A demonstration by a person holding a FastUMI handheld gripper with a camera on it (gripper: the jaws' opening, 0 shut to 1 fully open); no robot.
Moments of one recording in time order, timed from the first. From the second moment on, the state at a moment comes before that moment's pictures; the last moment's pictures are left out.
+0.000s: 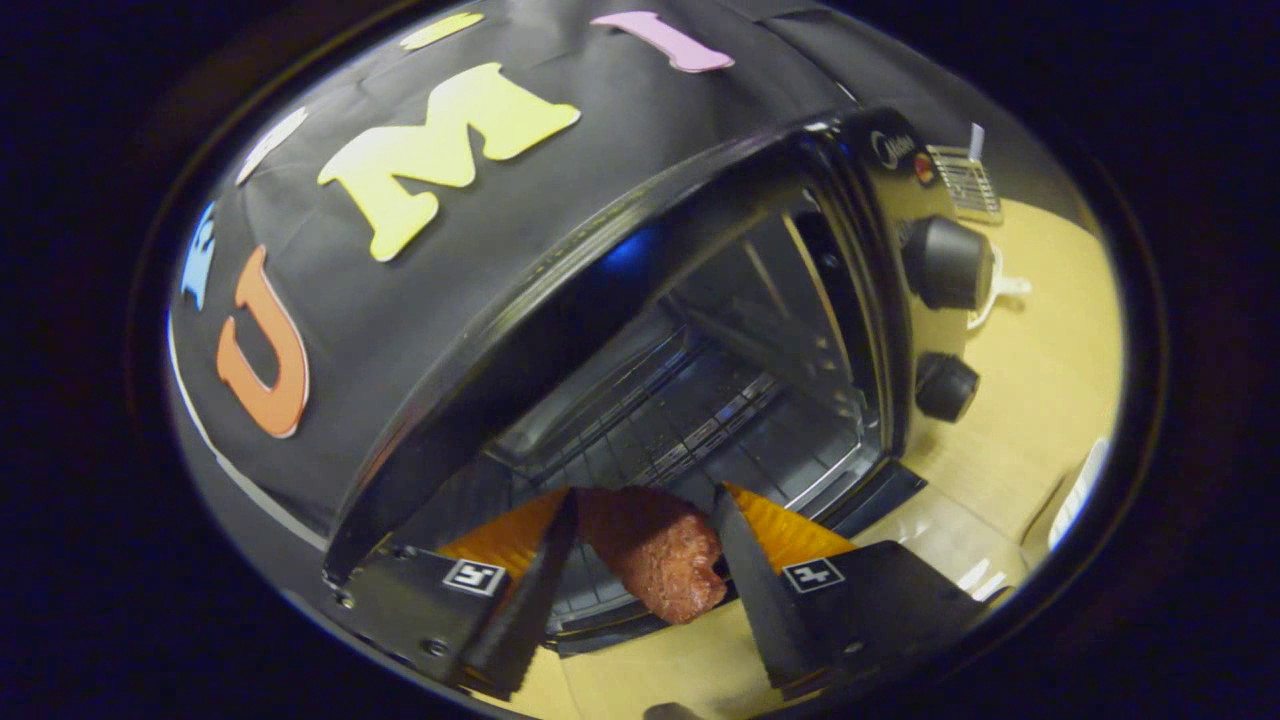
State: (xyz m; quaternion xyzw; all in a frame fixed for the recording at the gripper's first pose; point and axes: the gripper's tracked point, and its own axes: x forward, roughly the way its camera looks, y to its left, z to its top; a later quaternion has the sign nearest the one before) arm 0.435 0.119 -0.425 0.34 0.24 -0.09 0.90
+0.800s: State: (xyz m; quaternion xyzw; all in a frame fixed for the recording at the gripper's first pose) arm 0.300 0.129 -0.382 0.14 0.28 0.03 0.95
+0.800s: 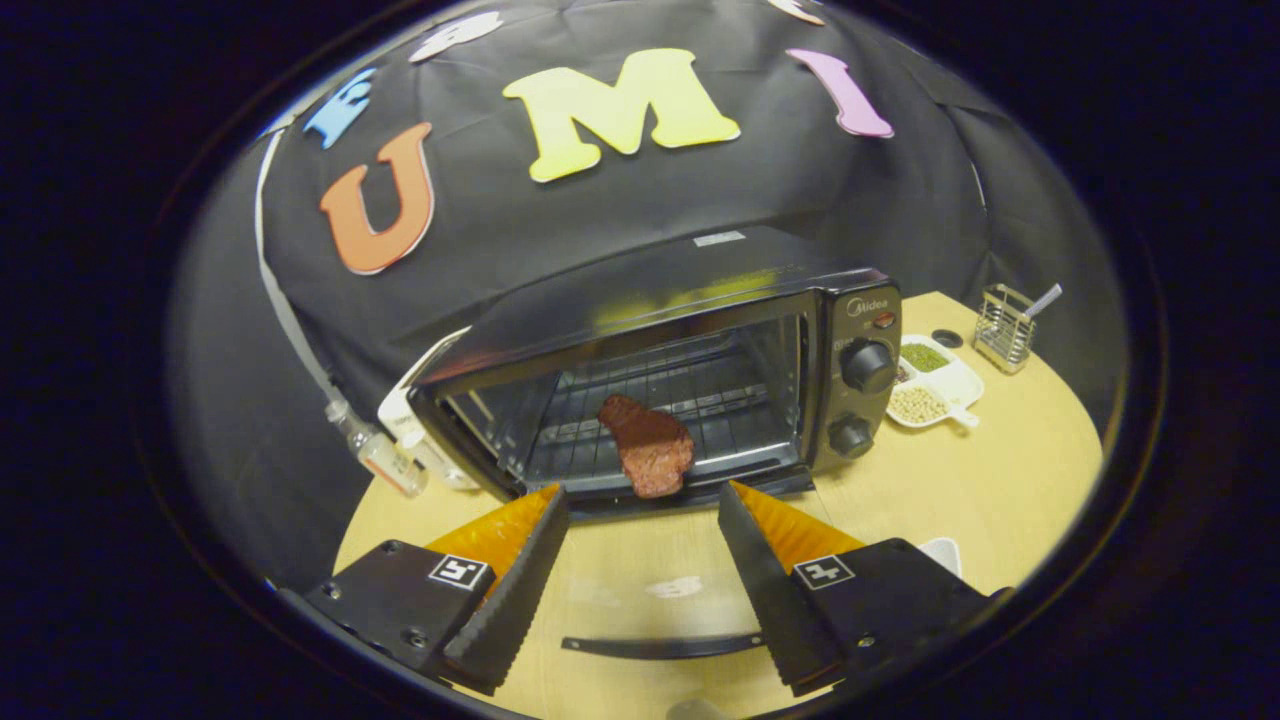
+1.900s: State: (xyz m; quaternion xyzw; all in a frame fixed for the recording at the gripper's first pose) arm 0.181 0.126 -0.500 0.04 0.39 0.07 0.92
